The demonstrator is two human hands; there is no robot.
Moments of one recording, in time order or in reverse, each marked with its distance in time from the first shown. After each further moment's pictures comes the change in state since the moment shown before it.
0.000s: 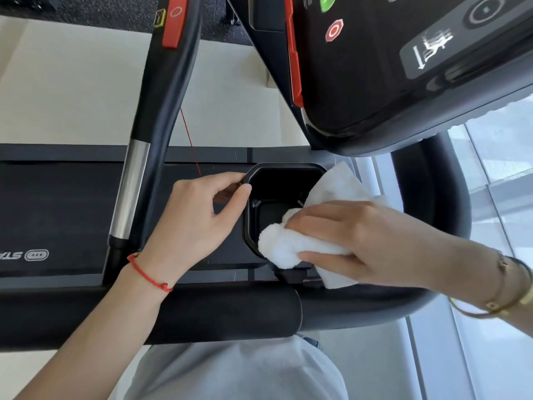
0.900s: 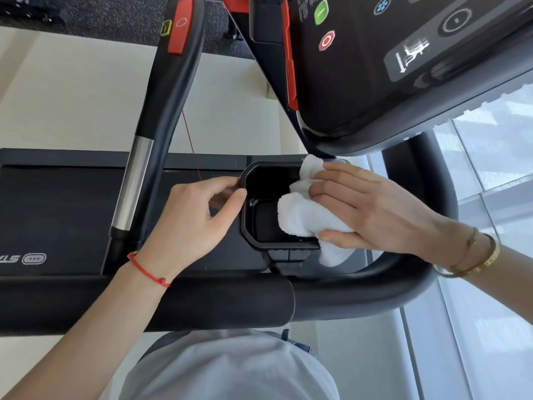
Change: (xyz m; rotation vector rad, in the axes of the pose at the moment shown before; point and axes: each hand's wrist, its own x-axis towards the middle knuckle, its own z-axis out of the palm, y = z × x) left_hand -0.010 -0.003 0.003 0.001 0.024 -0.040; right_hand -0.007 0.047 0.014 -0.483 0.287 -0.192
